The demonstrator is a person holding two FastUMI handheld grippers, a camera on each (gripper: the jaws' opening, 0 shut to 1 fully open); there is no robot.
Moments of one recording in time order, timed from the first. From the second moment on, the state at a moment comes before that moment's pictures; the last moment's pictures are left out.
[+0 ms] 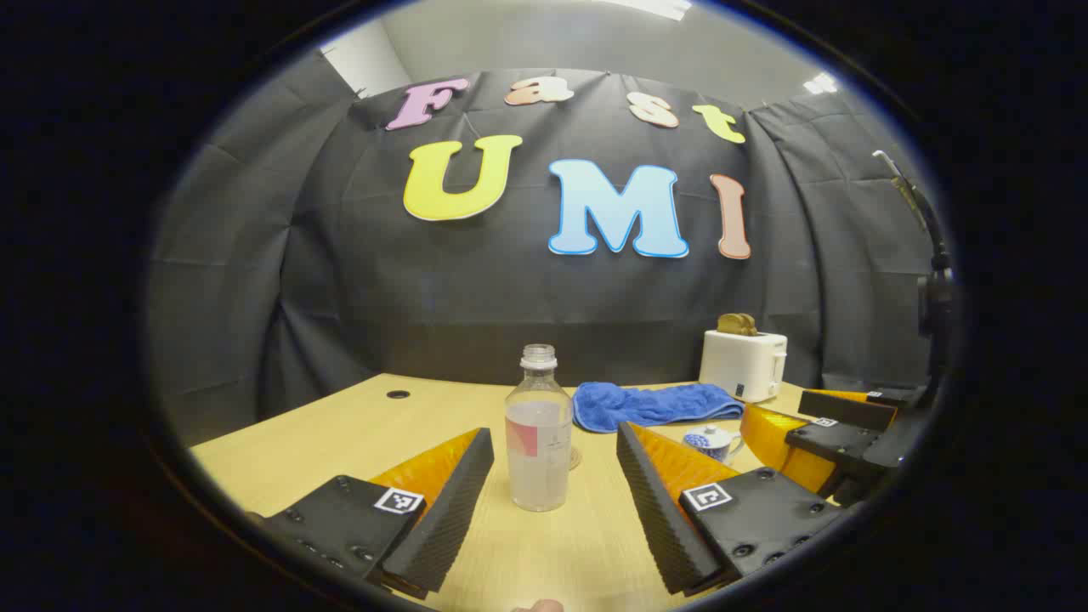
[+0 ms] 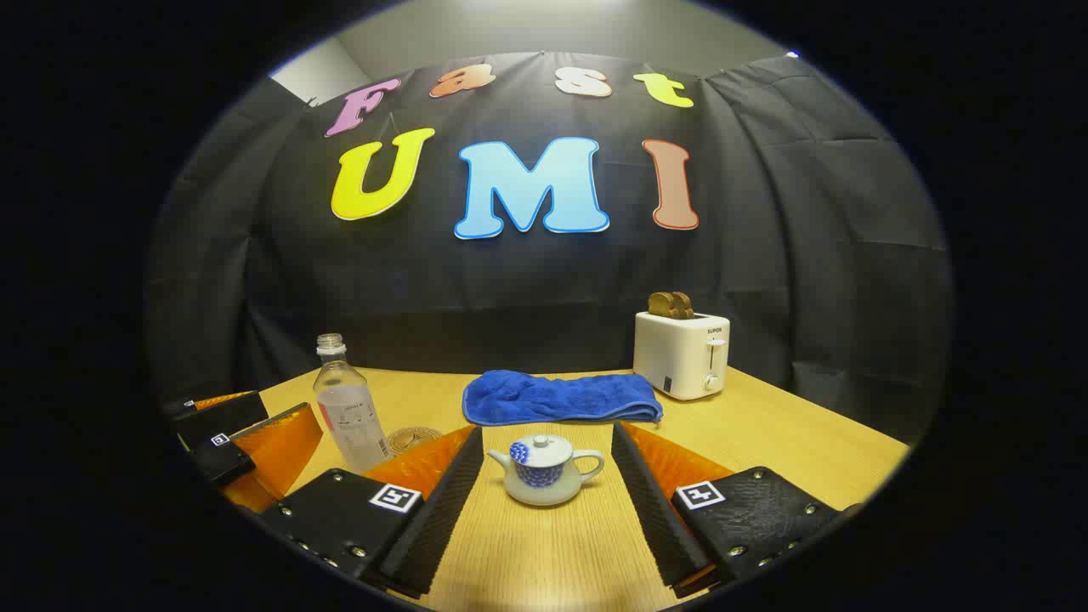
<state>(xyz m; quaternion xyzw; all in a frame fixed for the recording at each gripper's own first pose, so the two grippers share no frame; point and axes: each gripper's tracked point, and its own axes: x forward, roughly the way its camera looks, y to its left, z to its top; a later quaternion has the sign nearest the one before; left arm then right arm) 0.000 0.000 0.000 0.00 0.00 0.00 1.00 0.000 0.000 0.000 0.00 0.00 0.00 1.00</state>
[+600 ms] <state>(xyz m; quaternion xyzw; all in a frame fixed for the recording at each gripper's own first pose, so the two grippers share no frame) 0.002 -0.003 -0.001 0.00 0.00 0.00 1.00 0.002 0.002 -0.003 0.00 0.00 0.00 1.00</state>
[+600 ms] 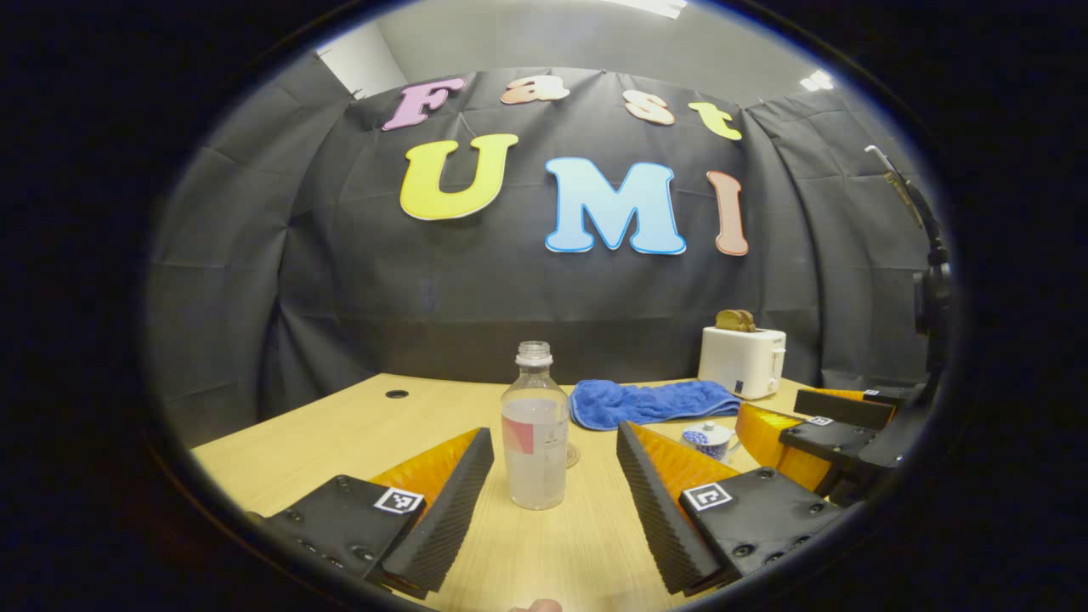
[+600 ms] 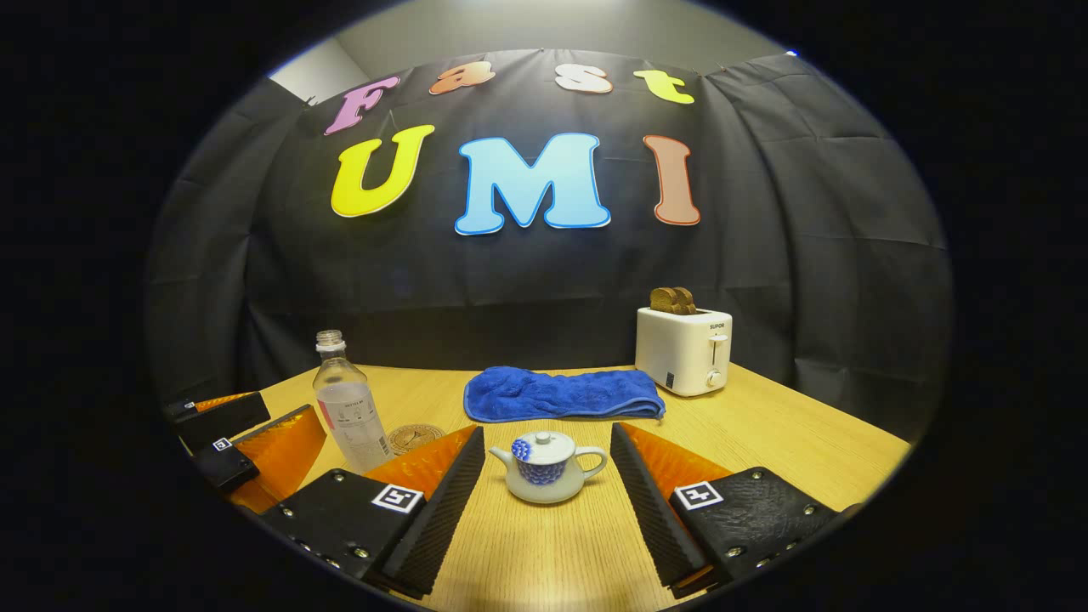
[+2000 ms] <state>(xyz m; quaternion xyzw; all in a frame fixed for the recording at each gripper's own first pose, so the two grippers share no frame) 0.006 0.006 -0.015 -0.01 0.02 0.00 1.00 0.072 -0.002 -0.022 -0.01 0.05 0.02 1.00</state>
